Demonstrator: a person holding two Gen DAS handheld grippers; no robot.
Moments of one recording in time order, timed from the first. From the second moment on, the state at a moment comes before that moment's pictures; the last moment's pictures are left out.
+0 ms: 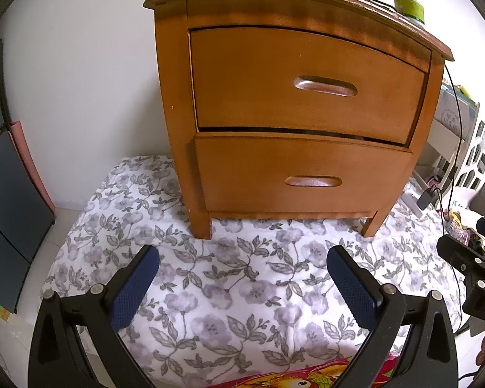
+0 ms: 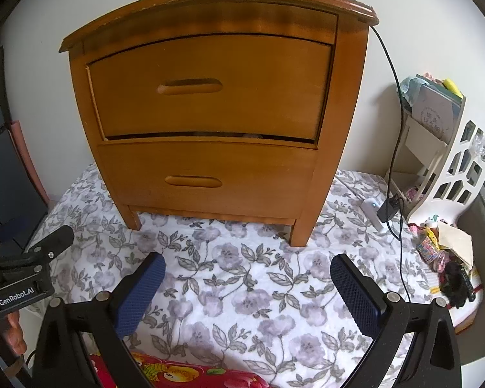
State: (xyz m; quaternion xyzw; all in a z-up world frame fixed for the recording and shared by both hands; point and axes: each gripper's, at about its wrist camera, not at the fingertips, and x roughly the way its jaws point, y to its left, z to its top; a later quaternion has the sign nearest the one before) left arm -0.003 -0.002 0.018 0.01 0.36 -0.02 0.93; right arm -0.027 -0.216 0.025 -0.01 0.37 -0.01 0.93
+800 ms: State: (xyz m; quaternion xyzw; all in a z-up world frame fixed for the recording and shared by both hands) left arm -0.004 -0.001 0.025 0.00 0.36 -0.02 0.93; right arm -0.030 -0.215 0.031 -0.02 0.37 -0.01 0.93
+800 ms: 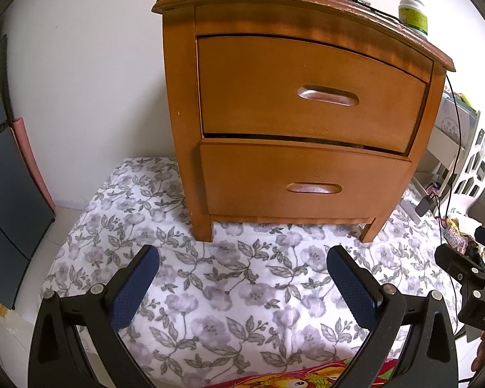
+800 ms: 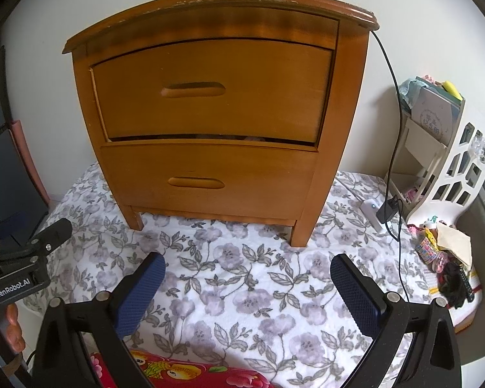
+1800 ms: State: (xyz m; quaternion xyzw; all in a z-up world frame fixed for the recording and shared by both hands) left arm -0.012 0.000 0.023 0.00 0.36 -0.02 0.93; right arm -0.030 -0.213 0.030 -0.02 0.37 -0.01 0.93
